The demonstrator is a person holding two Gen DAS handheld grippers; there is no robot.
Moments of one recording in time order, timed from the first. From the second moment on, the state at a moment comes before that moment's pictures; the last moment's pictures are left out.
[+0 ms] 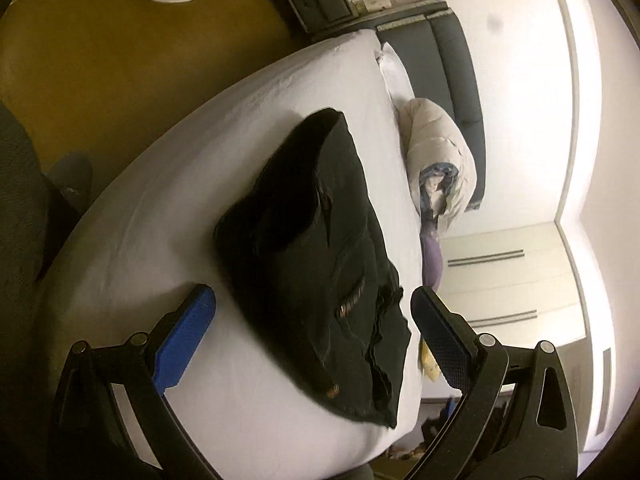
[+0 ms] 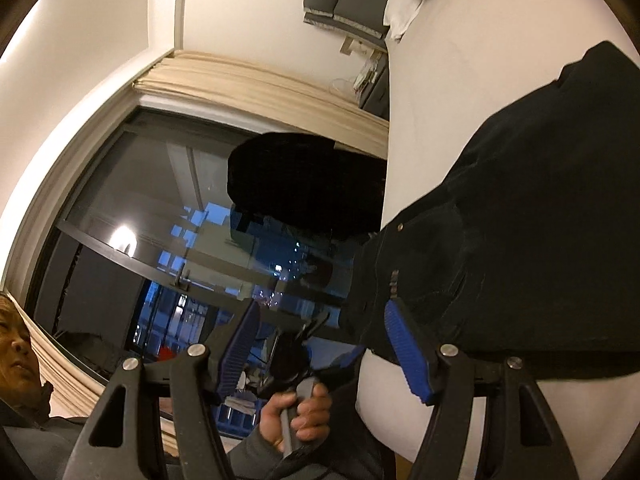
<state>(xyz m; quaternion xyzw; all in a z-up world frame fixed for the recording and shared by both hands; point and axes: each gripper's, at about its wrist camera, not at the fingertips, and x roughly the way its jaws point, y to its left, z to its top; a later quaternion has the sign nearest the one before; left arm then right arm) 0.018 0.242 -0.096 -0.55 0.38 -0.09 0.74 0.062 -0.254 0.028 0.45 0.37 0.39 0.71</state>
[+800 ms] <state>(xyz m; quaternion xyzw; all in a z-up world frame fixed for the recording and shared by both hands) 0.059 0.210 -0.082 -0.49 0.40 -0.10 0.77 0.132 -0.267 -0.010 0.44 0.45 0.32 0.70</state>
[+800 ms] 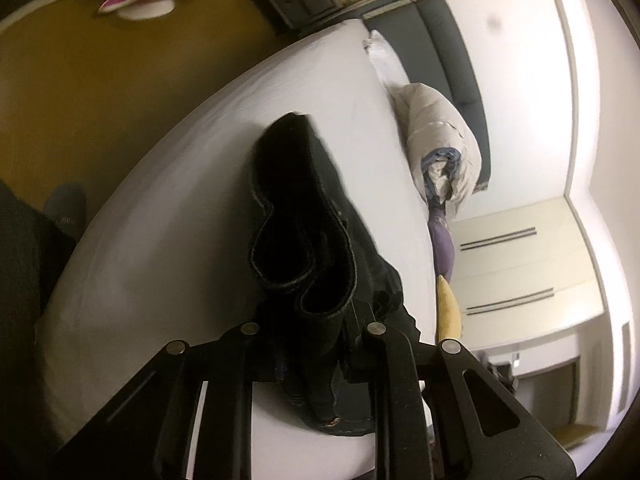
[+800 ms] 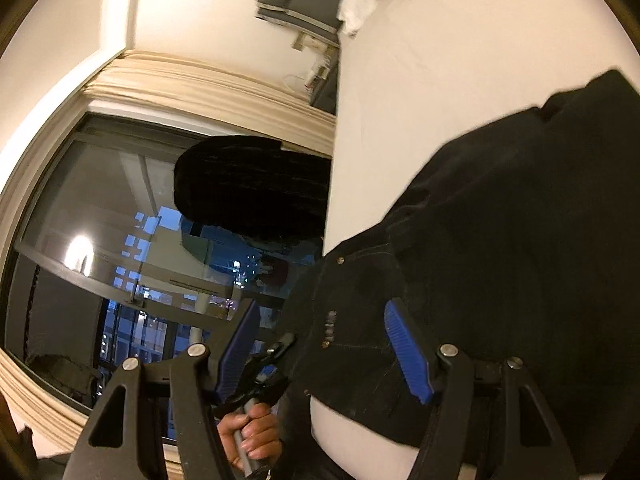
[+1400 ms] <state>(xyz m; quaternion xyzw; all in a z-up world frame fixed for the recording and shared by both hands) 0.105 0.059 0.072 -0.28 0.39 -0.20 0.86 0.090 -0.330 -0.015 0.48 0.41 0.25 0.73</state>
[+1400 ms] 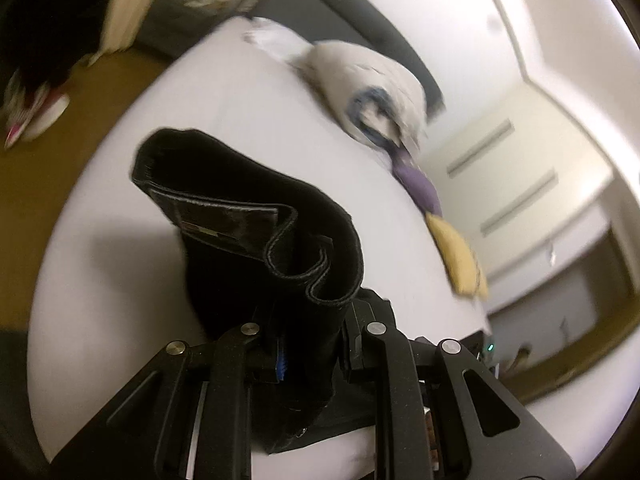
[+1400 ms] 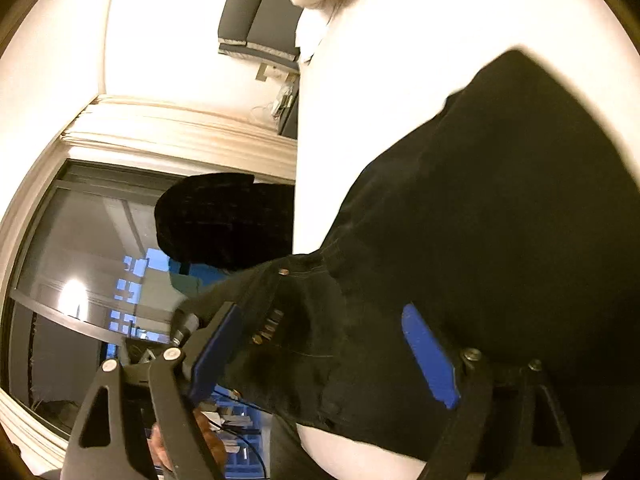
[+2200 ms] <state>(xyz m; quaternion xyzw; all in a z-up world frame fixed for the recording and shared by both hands) 0.059 -0.267 -0.007 0.16 0.42 -0.30 0.84 0.105 -0.373 -0.032 0.42 0.48 0.24 0.73</state>
